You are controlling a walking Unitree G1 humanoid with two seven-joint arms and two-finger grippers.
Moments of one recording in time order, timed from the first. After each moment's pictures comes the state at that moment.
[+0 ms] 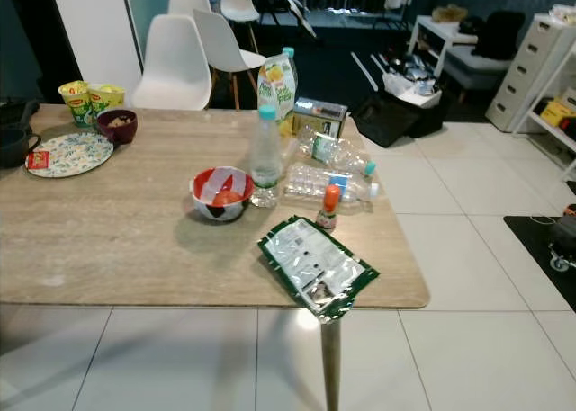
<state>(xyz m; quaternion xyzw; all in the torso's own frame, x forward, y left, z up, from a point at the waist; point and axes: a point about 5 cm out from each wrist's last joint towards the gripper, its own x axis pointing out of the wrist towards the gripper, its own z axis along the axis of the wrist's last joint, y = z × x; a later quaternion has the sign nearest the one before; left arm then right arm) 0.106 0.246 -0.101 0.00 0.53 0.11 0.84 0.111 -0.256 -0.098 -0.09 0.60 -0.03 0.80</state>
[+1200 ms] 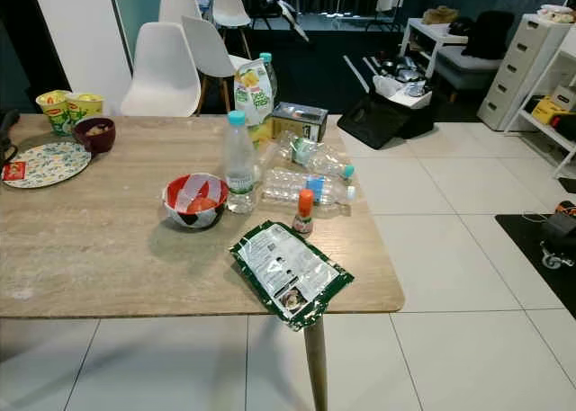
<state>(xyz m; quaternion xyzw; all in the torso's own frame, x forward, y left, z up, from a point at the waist) 0.107 0.457 0.055 0.03 0.16 0.69 0.70 0.108 -0.271 -0.094 -0.10 0.60 -0.04 0.79</state>
